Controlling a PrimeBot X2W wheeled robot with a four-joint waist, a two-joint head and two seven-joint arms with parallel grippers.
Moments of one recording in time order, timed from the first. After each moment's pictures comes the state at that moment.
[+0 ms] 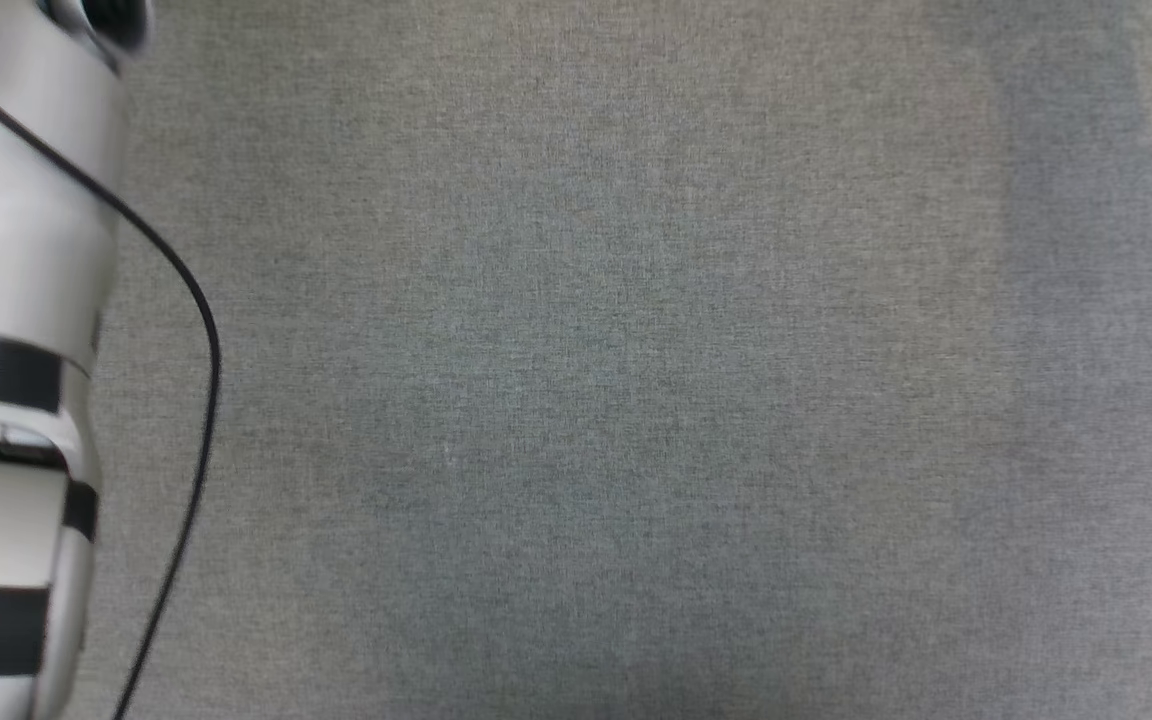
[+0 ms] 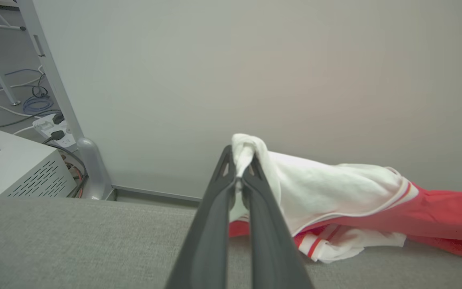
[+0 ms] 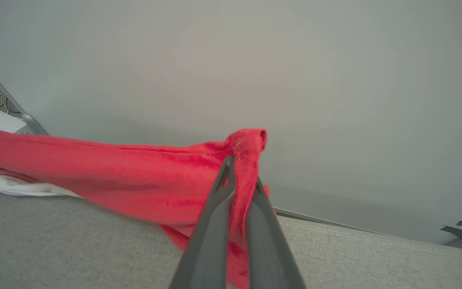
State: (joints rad) left arm -1.43 0.28 -0.38 1.08 -0.69 -0.09 -0.25; right arm -1.47 -0.32 0.50 1.03 0.59 0.14 -0.11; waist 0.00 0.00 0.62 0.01
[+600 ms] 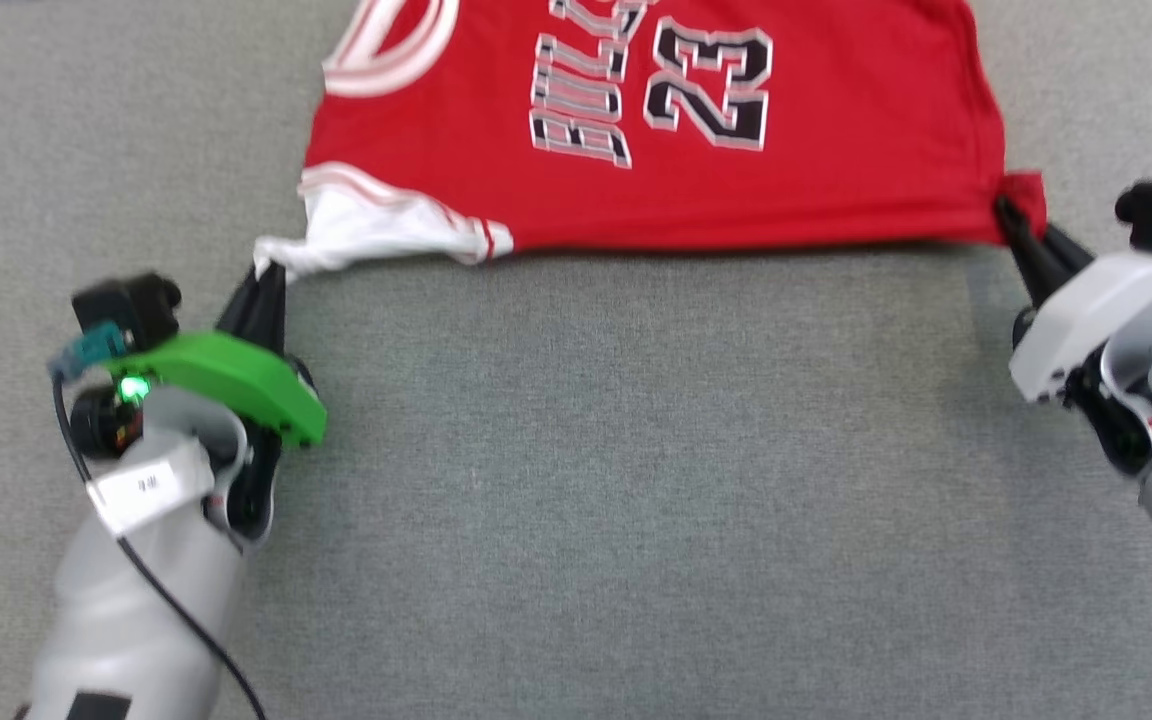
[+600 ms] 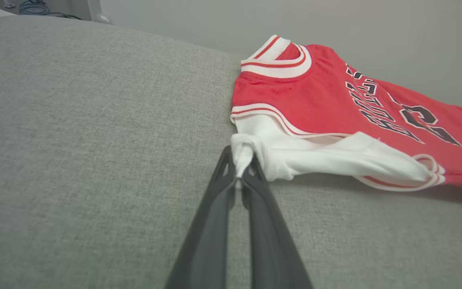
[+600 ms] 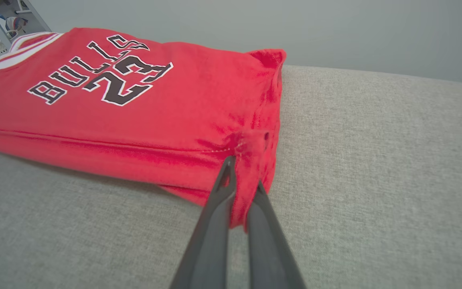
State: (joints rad) left arm -0.66 0.30 -0.30 0.77 -0.70 -0.11 -0.26; right arm -0.82 -0.47 0.67 0.79 0.80 0.14 -0.20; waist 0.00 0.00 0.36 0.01
